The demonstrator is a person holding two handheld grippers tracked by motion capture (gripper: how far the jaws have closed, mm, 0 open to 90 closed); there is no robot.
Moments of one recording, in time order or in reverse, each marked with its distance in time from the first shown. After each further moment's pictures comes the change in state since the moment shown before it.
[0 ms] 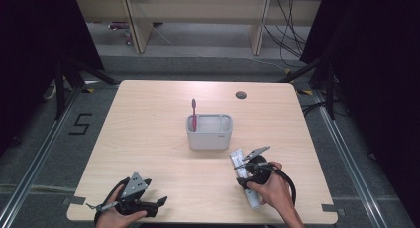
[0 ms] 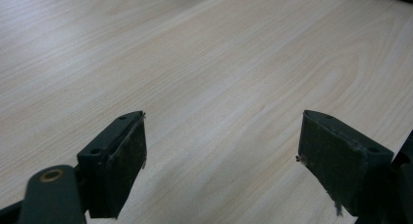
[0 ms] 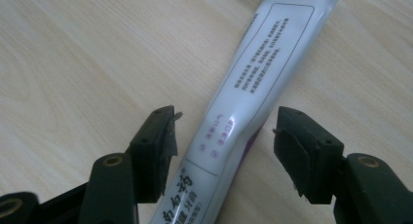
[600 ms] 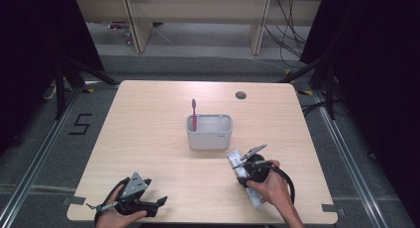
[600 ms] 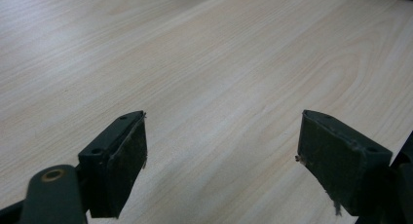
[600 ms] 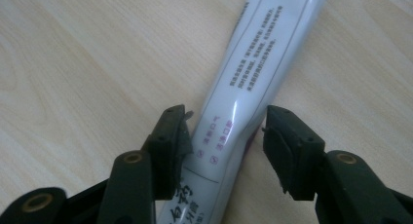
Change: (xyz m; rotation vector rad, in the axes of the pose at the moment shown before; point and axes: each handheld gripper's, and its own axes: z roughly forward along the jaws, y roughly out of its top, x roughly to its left) left arm -0.001 0.000 0.000 -0.006 0.005 -0.004; right arm -0.002 0.005 0.007 0.059 -0.005 -0.025
